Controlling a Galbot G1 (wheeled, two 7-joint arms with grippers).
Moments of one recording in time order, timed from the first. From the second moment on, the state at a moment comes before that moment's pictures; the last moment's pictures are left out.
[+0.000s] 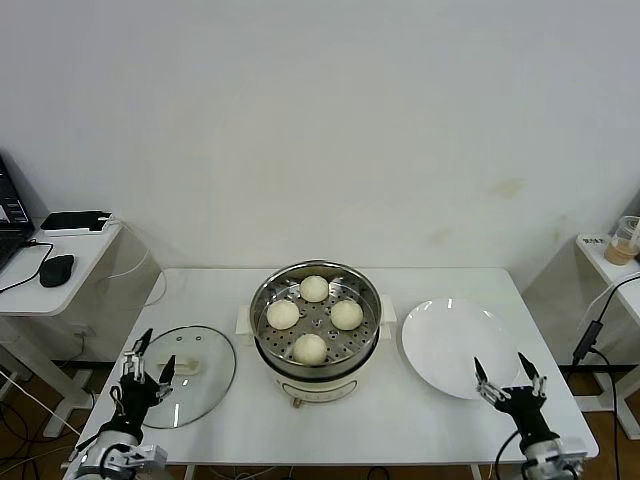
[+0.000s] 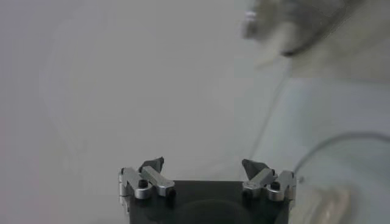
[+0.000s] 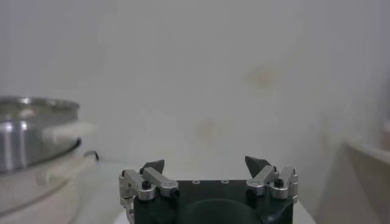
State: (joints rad) left arm 1.62 -1.08 -0.66 -1.95 0.94 0.04 -0.07; right arm -1.59 1.41 0.89 1.90 0.20 0.06 -0.27
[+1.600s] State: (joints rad) left arm 1.25 -1.04 -0.48 -1.50 1.33 0.02 -0.02; right arm -1.71 1.50 0.91 1.96 0.12 0.05 -0.24
